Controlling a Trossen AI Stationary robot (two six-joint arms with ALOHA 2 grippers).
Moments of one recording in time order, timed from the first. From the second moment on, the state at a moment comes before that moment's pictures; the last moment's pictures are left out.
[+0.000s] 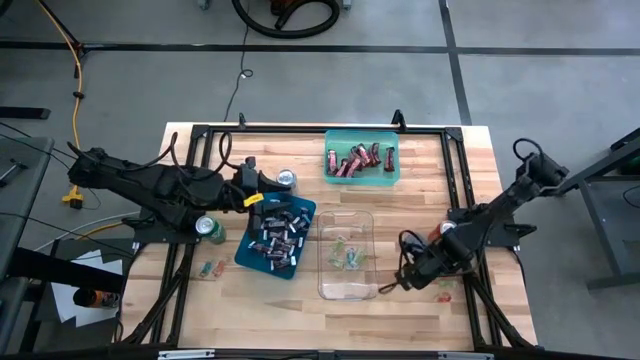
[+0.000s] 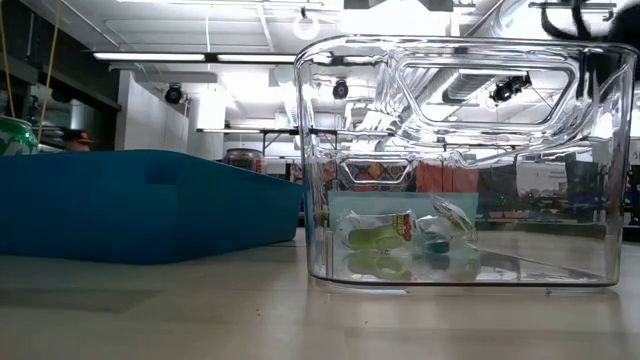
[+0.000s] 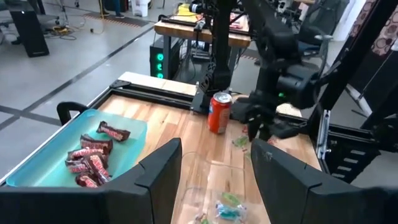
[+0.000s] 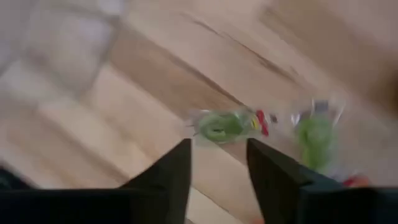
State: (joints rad) left arm -0.28 1.08 1.14 -0.32 -0.42 -0.23; right arm 0.65 1.35 0.84 -0.83 0.05 1.60
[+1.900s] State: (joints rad) left arm -0.28 1.08 1.14 -0.35 -0.43 -0.23; right arm 0.44 1.31 1.09 -0.36 0.50 0.80
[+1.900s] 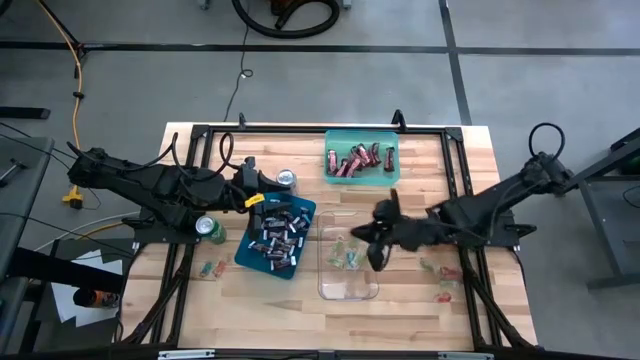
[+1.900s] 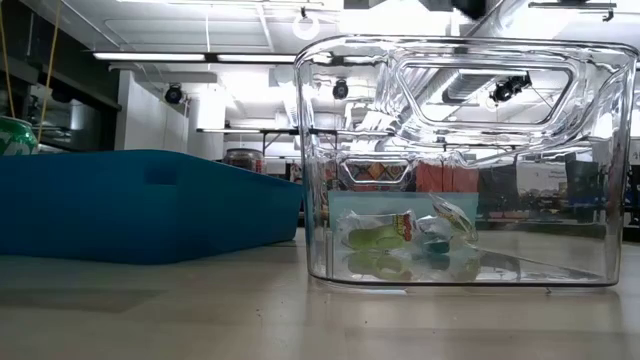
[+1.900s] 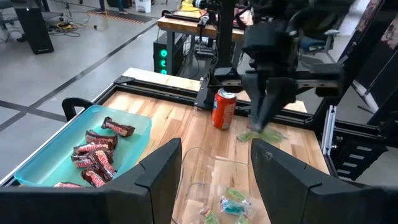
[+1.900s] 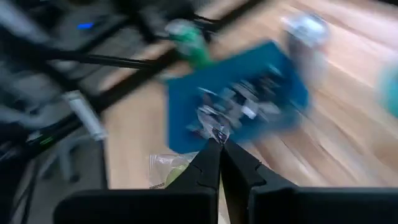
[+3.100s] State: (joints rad) left arm -0.28 1.08 1.14 -0.35 -0.43 -0.26; right arm 0.24 2.04 1.54 -0.82 0.12 0.16
